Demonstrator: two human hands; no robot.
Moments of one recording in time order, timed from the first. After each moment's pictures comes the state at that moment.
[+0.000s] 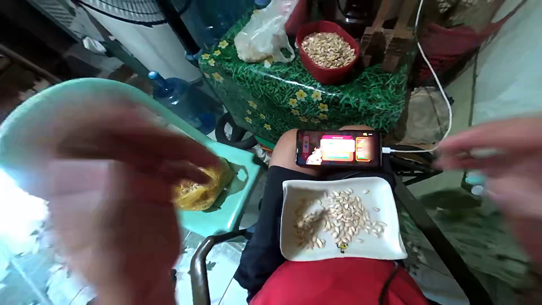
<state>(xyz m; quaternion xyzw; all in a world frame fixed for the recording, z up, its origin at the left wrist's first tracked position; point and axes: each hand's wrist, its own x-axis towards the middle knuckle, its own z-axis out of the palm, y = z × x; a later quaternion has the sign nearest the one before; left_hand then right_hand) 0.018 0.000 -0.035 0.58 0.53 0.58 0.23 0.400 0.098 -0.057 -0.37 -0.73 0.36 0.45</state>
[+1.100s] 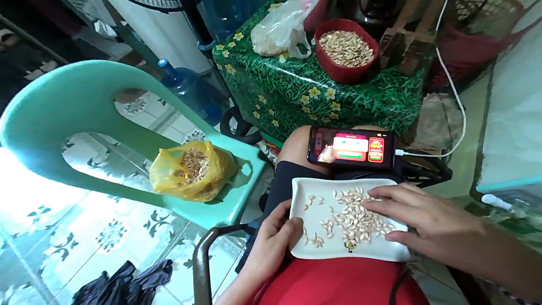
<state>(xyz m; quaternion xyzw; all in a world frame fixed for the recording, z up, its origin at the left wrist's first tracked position) 0.103 -0.027 -0.178 0.41 0.53 0.51 0.54 0.390 0.112 -0.120 -0.23 -0.95 0.19 0.08</state>
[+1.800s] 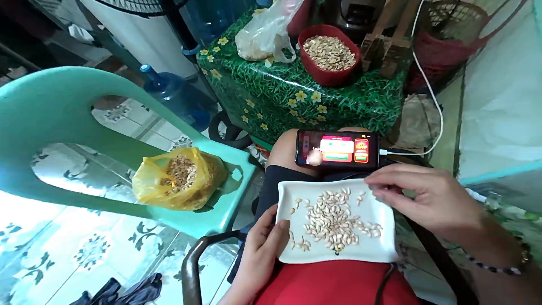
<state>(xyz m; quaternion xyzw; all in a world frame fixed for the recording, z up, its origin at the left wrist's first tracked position) 0.105 -0.032 -0.186 0.43 0.54 0.54 0.48 0.388 0.129 -0.119 -0.33 -0.87 0.25 0.25</state>
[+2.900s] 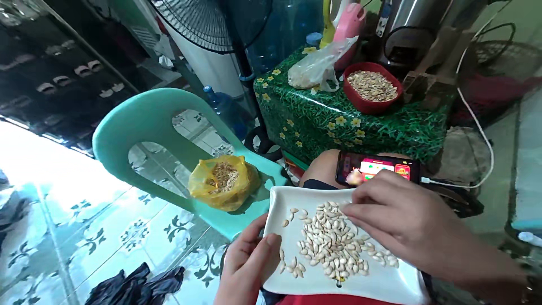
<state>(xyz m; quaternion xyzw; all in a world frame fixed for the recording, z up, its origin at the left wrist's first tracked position) 0.058 -0.078 -0.116 0.39 0.55 0.62 0.40 0.281 0.103 -0.069 -0.13 -0.95 0.10 0.27</state>
